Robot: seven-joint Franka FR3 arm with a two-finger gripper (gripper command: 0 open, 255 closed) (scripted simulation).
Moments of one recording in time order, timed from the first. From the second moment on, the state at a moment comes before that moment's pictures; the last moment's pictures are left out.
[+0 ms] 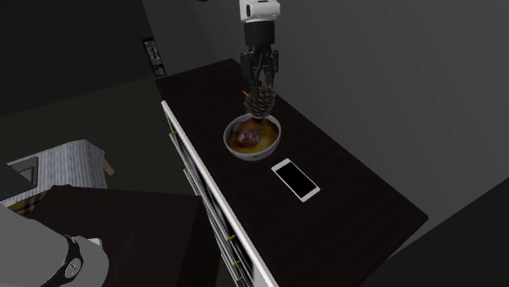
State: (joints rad) arm 1.15 0.37 -0.29 -1.54 -0.22 1.66 1.45
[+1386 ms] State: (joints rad) arm 1.19 0.46 -0.26 -1.62 -0.19 1.81 1.54
